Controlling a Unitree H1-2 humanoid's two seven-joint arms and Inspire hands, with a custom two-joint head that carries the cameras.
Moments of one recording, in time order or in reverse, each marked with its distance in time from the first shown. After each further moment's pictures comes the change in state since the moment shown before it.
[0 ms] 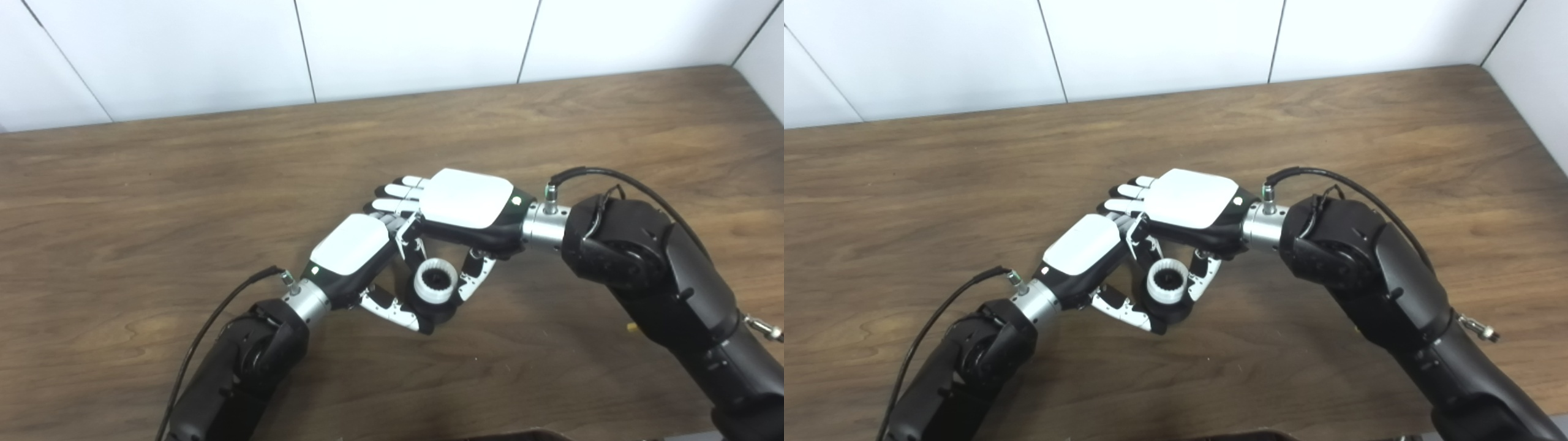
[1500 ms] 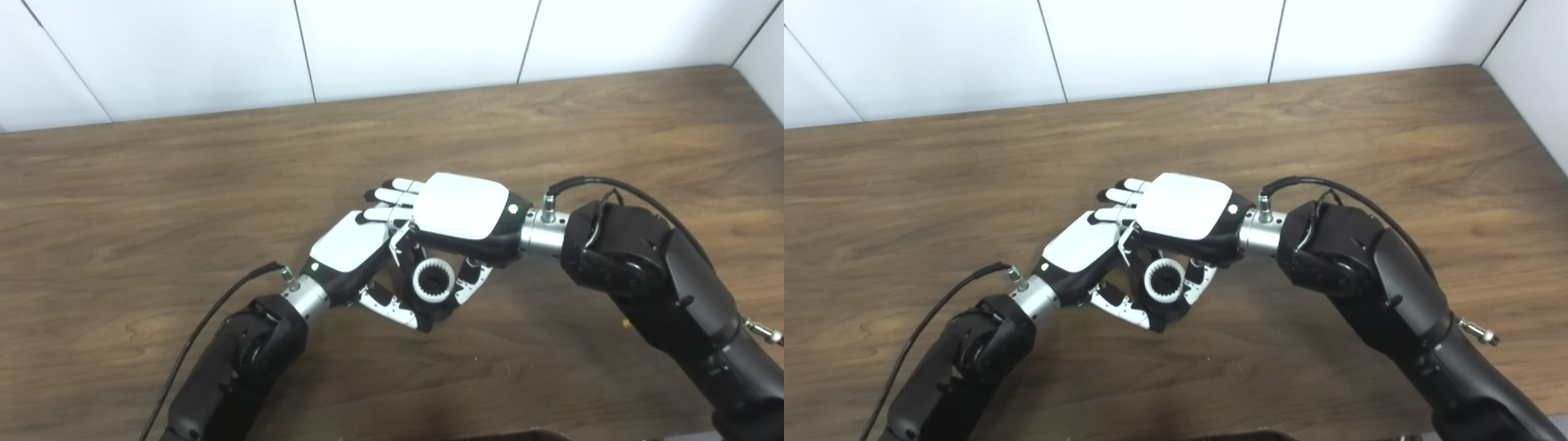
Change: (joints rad) left arm -0.015 0.007 -0.004 0.004 0.007 -0.006 -0.004; right arm 0.007 0.000 0.021 -0.027 -0.041 -0.083 -0.034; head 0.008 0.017
